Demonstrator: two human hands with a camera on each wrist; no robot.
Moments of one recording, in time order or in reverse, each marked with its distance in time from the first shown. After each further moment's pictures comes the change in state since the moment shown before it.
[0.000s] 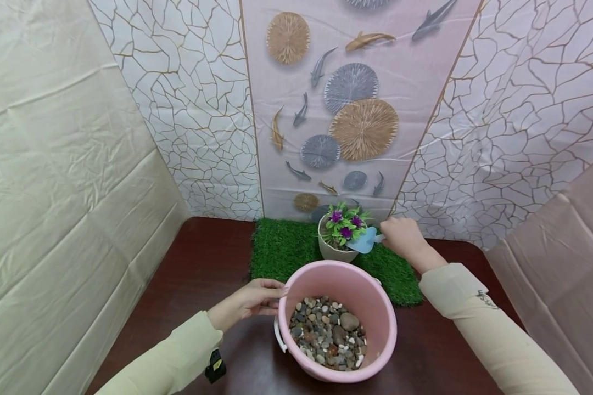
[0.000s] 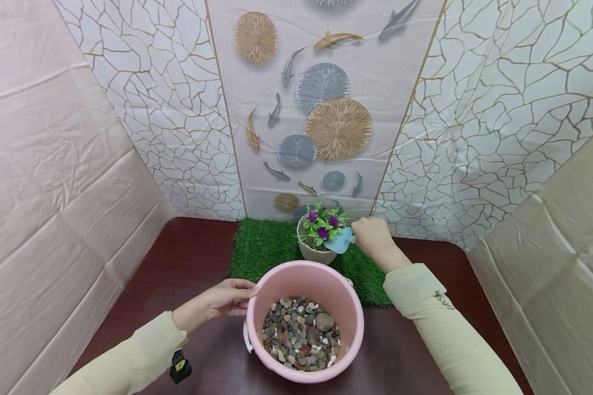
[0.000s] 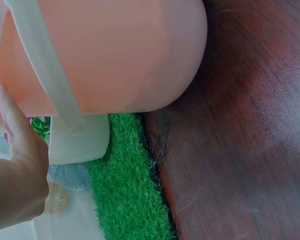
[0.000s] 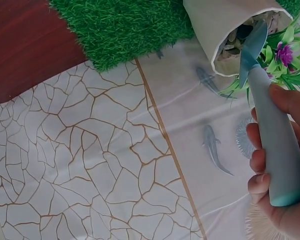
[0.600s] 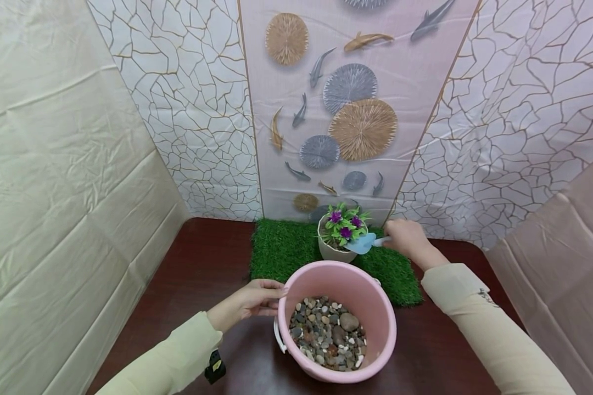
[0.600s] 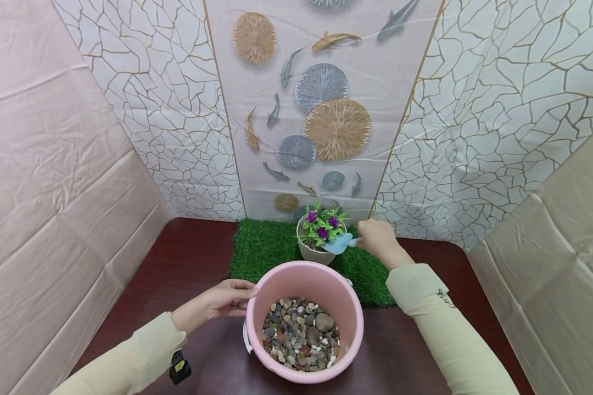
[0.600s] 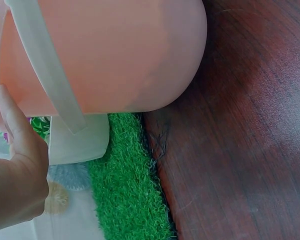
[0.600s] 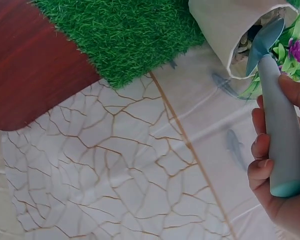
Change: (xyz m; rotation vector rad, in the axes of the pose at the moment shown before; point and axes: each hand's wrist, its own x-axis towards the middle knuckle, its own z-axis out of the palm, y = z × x) left_hand 0.000 0.000 0.001 -0.010 0.002 0.007; right_hand 0.002 0.013 0.008 0.171 -0.131 0.079
